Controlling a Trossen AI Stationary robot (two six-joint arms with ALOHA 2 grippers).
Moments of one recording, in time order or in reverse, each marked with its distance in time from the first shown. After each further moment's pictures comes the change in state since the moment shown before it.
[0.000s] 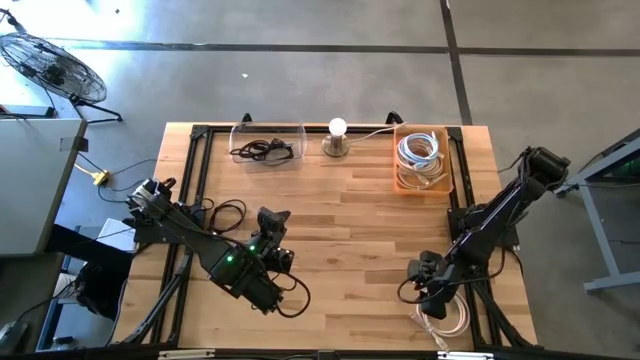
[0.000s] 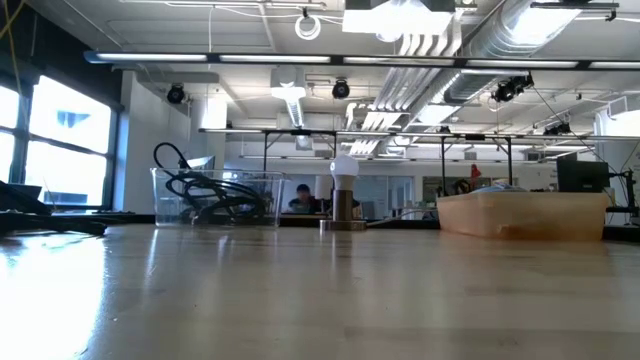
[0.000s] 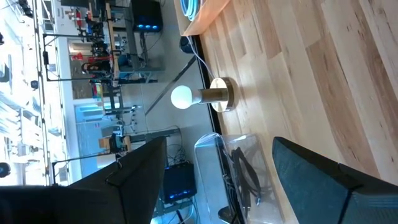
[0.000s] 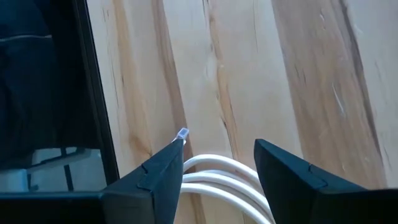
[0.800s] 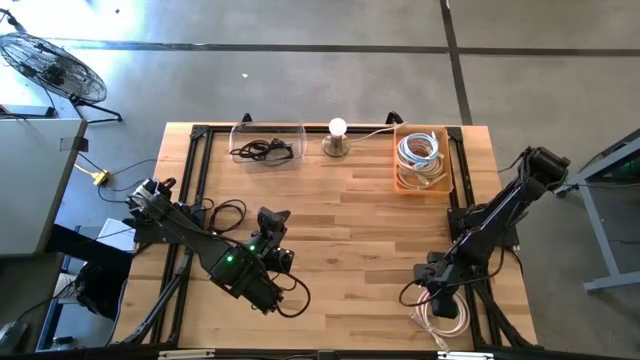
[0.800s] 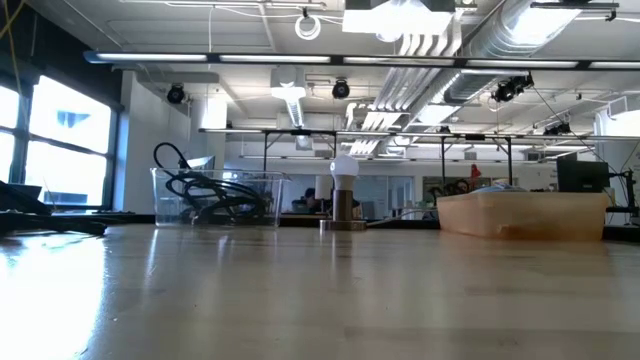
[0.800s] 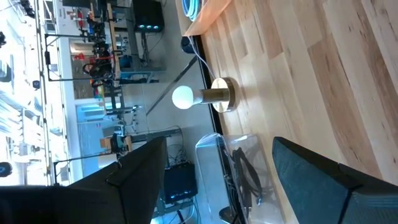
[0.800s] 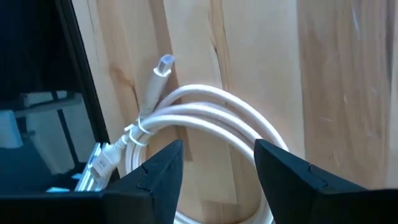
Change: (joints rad) left arm 0.000 0.000 0.000 0.000 -0.006 0.000; right arm 0.000 0.000 0.000 -0.113 -0.197 -0.042
